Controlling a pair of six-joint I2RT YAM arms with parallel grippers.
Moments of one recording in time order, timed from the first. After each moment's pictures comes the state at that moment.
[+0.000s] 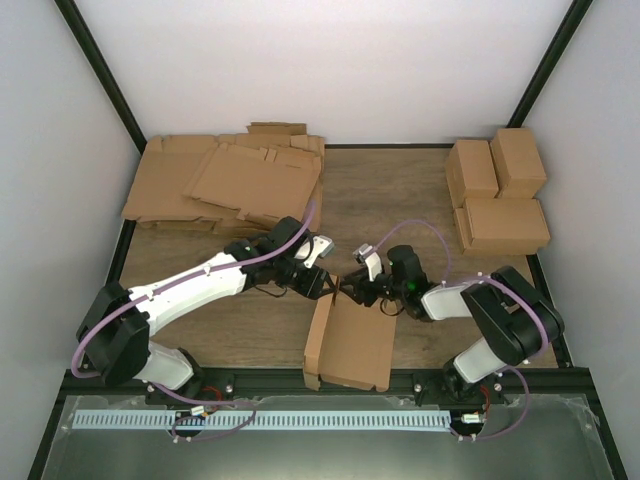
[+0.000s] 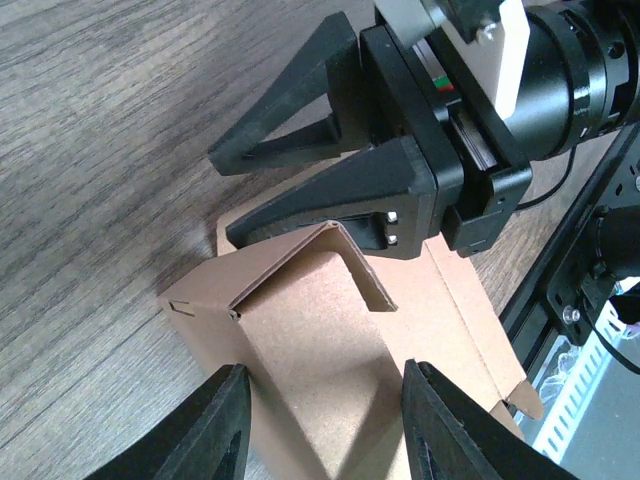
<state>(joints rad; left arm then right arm) -0.82 1.44 1.01 -0.52 0.38 -0.31 0.53 1.54 0.39 0.57 -0.59 0.14</state>
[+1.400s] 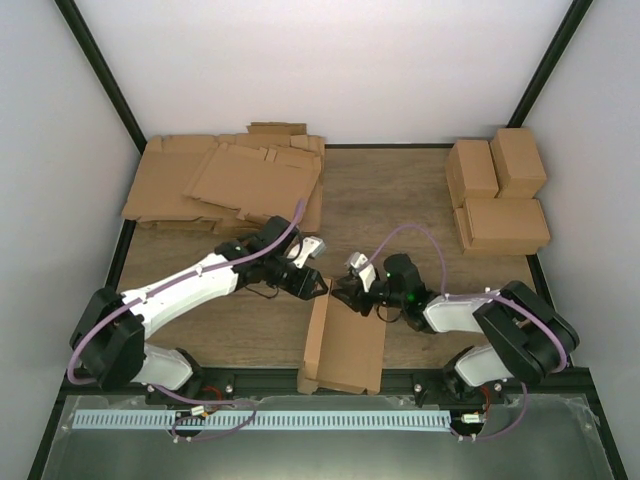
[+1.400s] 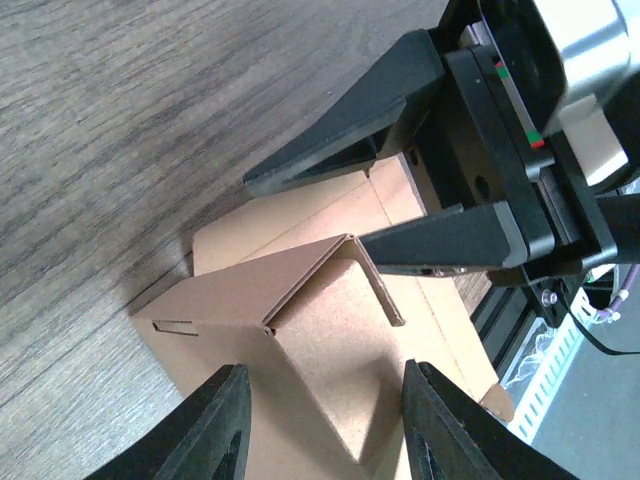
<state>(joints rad) -0.76 1.41 0.96 -0.53 0.46 -0.31 0.63 1.42 0.32 0.61 -0.52 -0.01</state>
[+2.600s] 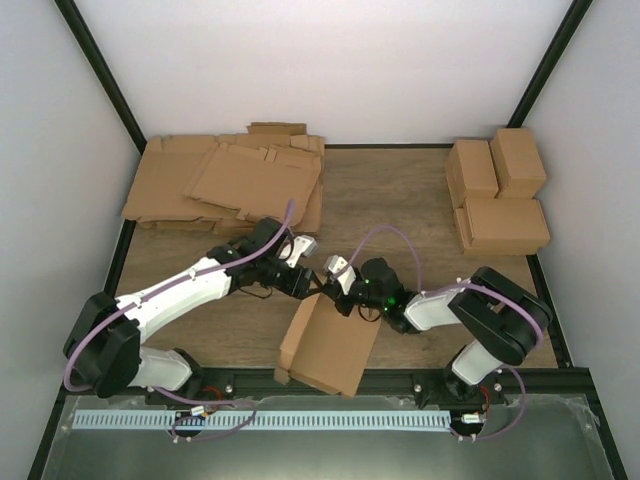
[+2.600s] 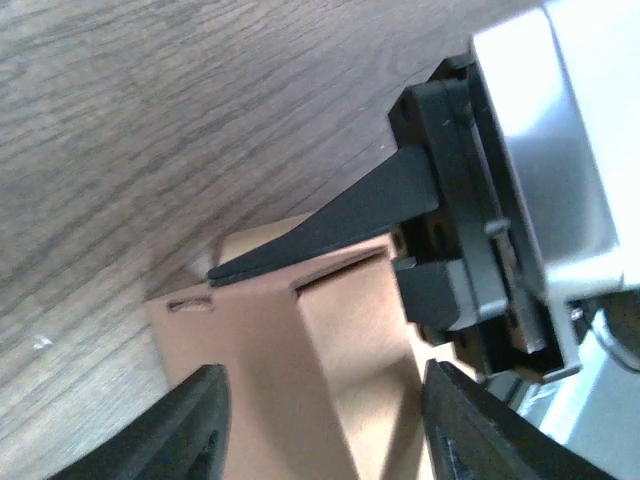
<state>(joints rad) -0.72 1.37 0.89 -0.47 0.47 -0.30 0.79 1.58 0.40 0.76 -0.37 -0.08</state>
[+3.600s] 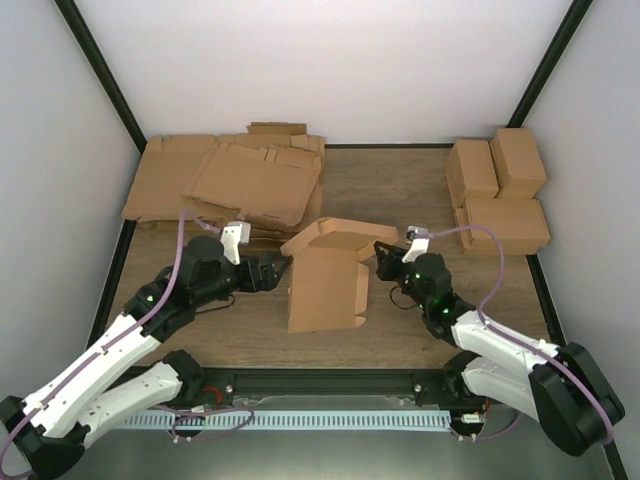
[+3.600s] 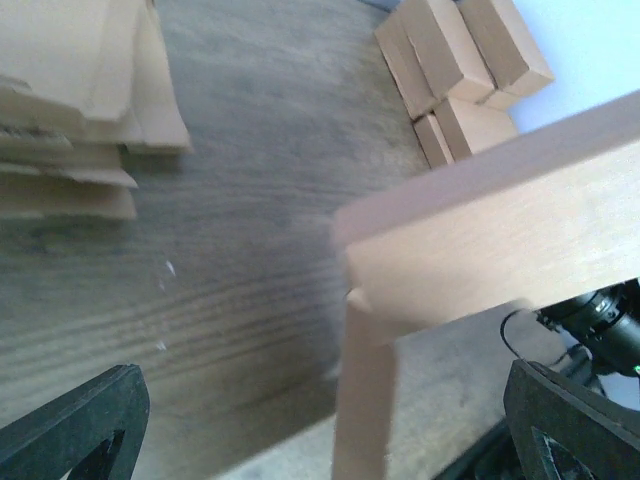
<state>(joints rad) -0.72 0.78 0.83 -0.56 0.05 -0.64 0.55 1.03 0.29 0.48 0.03 0.65</state>
